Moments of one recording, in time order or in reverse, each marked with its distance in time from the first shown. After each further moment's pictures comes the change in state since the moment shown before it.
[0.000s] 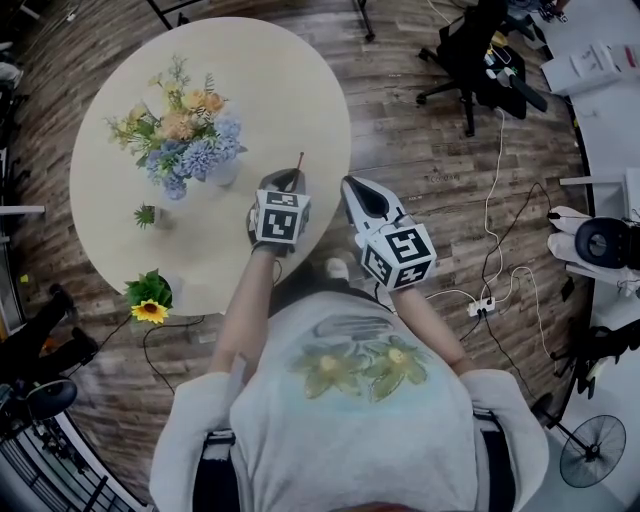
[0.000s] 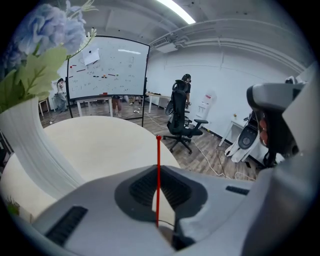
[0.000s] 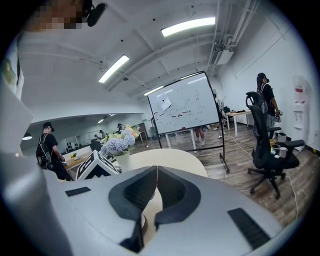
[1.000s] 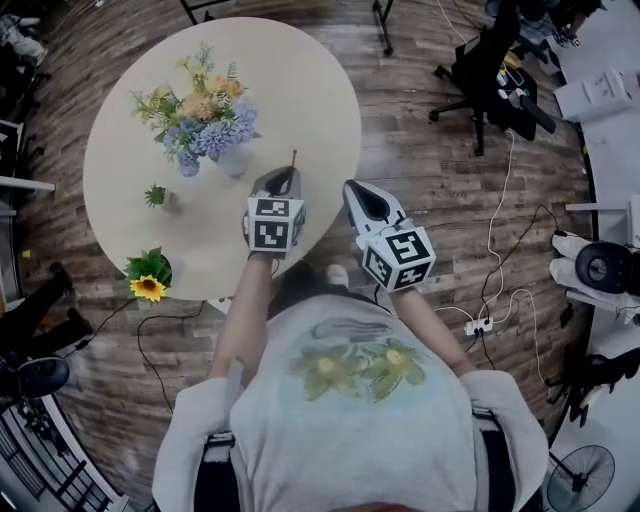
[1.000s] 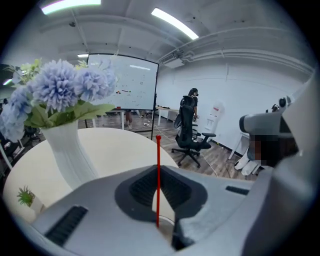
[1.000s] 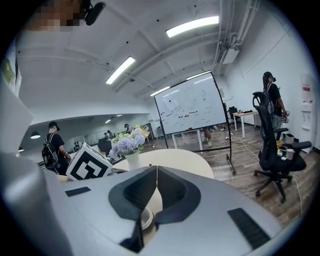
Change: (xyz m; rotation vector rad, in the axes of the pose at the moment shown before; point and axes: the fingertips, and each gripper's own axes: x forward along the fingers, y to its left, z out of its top) left arm -0.060 0.013 0.019 -0.047 -0.184 0.133; right arm -0.014 0.019 -0.003 -0.026 -0.005 0.076
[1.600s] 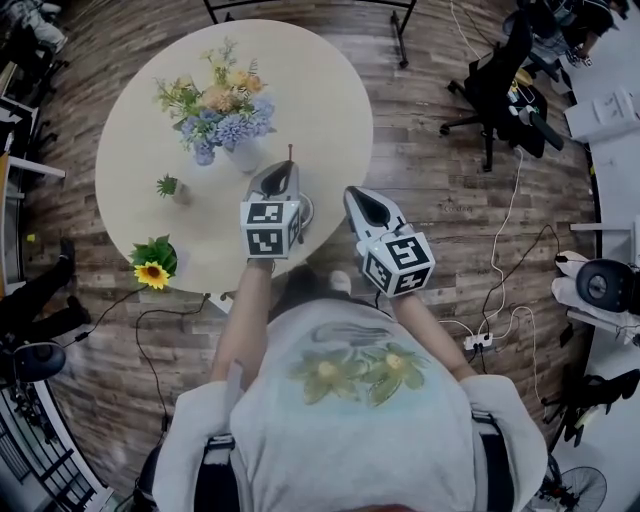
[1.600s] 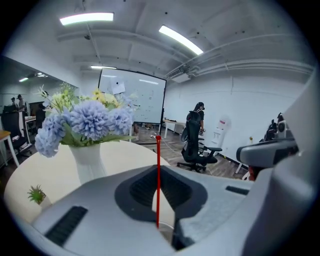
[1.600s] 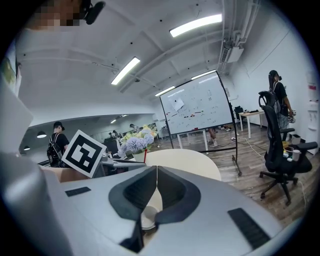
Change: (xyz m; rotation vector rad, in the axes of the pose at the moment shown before) left arm -0.044 0.016 0.027 -0.068 -0.142 0.069; right arm -0.003 0.023 -0.003 -0.018 -0.003 0.058
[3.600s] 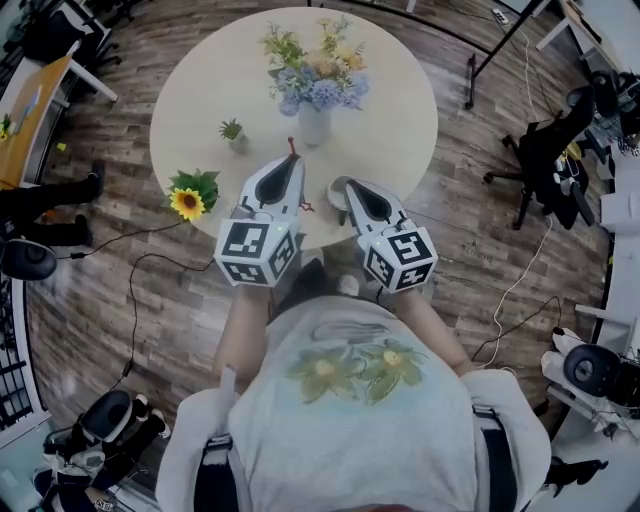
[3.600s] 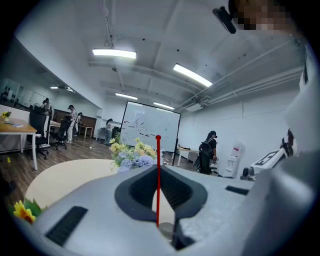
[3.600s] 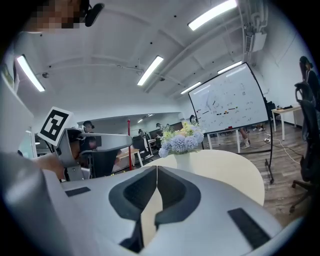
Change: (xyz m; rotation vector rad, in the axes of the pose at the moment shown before) left arm -0.183 0.036 0.044 -0.111 -0.330 0.171; right arm 0.023 0.122 -0.003 -0.088 0.009 0.319
